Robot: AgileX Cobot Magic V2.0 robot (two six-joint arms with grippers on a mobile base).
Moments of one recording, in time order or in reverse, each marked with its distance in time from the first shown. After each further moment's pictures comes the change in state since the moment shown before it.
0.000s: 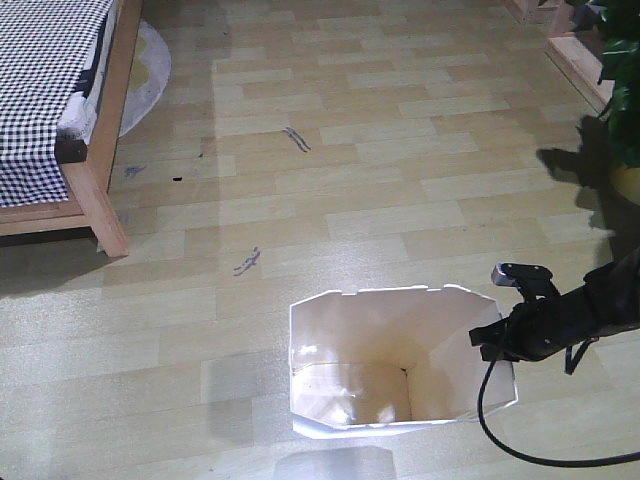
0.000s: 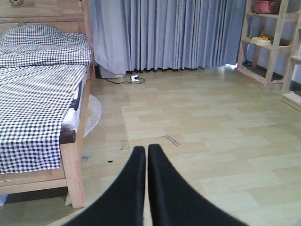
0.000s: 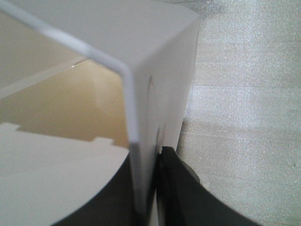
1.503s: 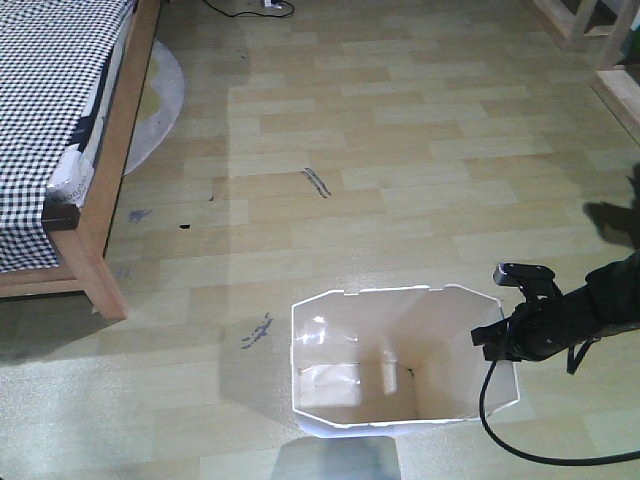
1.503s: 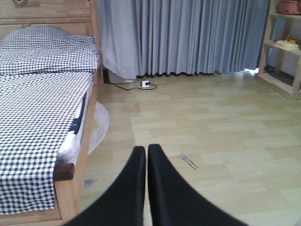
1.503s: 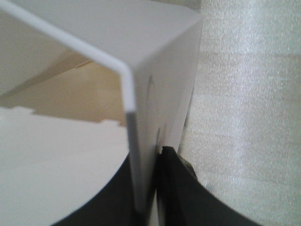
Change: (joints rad) left arm 0.000 0.000 0.000 0.000 0.000 0.000; right arm 0.000 0.000 0.000 0.000 -0.008 0.000
